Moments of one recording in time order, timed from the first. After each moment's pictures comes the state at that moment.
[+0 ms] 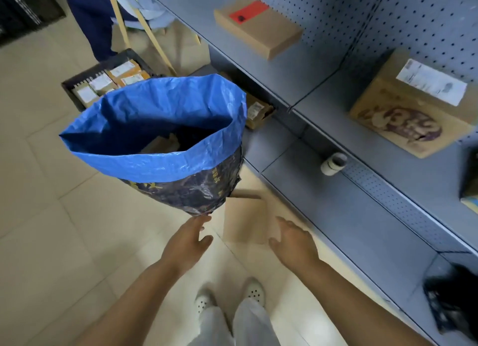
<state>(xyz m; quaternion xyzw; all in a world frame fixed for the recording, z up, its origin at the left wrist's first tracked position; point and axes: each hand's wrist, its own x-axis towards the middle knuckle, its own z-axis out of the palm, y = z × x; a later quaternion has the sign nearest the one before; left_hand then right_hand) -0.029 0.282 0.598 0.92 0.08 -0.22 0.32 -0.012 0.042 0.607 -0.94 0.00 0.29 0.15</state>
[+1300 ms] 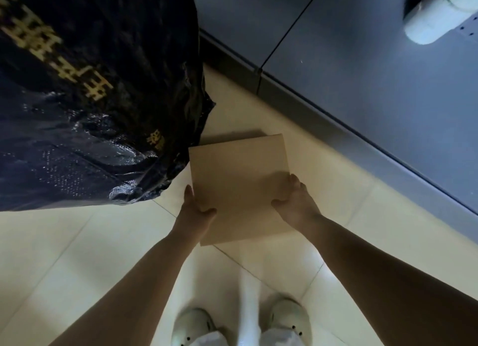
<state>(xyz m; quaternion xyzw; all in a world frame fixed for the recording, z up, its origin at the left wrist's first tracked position) 0.093 0.251 -0.010 0.78 0.28 -0.37 0.42 0.087 0.039 -0.008 -0.85 0.27 0.34 0.31</state>
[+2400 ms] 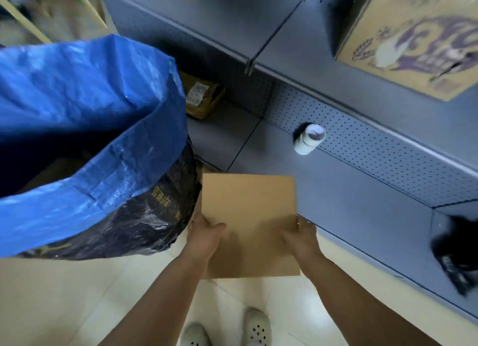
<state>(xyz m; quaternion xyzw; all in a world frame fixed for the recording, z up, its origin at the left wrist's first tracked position) 0.118 0.187 0.400 0.75 0.26 -0.35 0.49 0.066 -0.001 0.375 -0.75 0.46 0.21 0.43</state>
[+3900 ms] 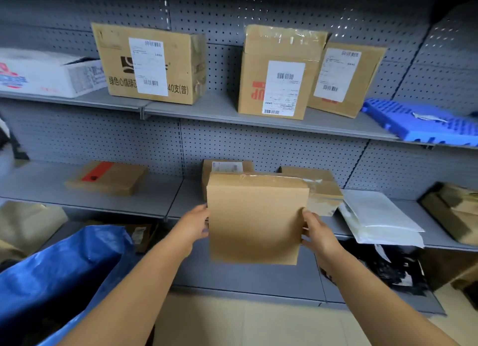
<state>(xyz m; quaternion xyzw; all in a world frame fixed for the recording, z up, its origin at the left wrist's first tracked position) 0.030 0.100 0.881 0.73 -0.05 -0.37 0.58 -0.139 -0.095 0.855 -0.60 0.44 -0.19 0.64</state>
